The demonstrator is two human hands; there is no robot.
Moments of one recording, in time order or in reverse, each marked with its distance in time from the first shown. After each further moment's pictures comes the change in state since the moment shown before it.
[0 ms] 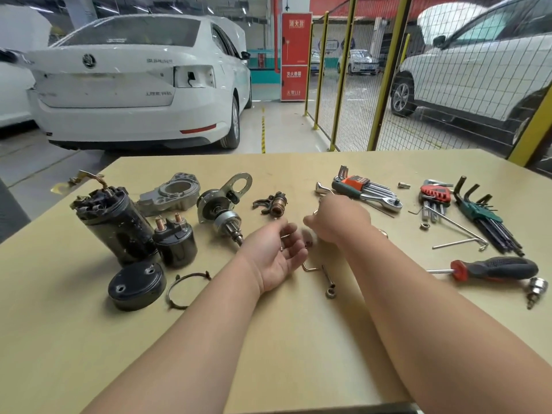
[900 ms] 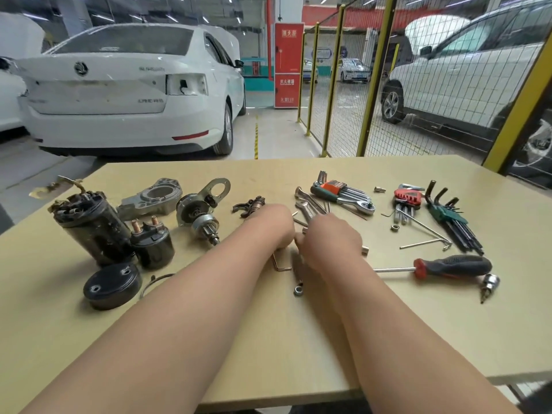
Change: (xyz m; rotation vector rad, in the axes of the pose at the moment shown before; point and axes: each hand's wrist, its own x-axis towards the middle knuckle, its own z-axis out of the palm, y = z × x) left_hand 0.034 0.015 0.062 2.068 0.285 0.268; right_hand -0.038 0.027 0.003 -0.024 0.045 0.037
